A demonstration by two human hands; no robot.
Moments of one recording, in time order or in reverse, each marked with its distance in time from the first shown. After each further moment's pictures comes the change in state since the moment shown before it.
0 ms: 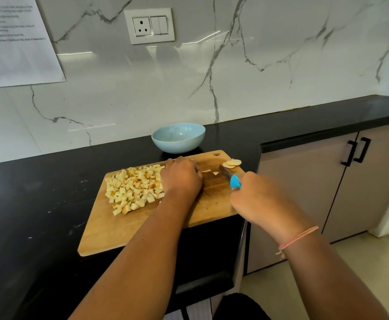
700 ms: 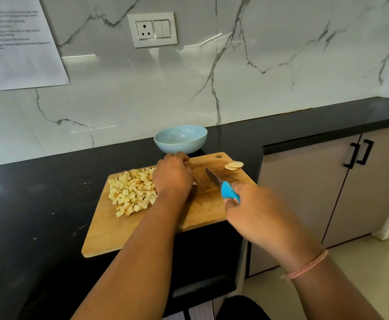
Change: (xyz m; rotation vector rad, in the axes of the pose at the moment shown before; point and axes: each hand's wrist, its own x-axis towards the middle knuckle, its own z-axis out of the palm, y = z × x) left_hand 0.003 -0.013 -0.012 -0.175 0.121 -0.104; right_hand -0.018 0.003 0.006 0.056 -0.011 -0.140
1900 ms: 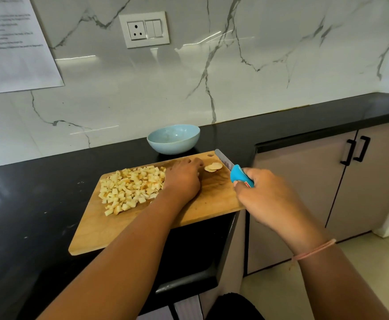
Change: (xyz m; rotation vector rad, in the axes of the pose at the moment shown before) left_hand -0.001 0.018 0.026 0.182 -0.313 0.267; right_hand 0.015 0.038 -0.015 0.220 0.116 0.038
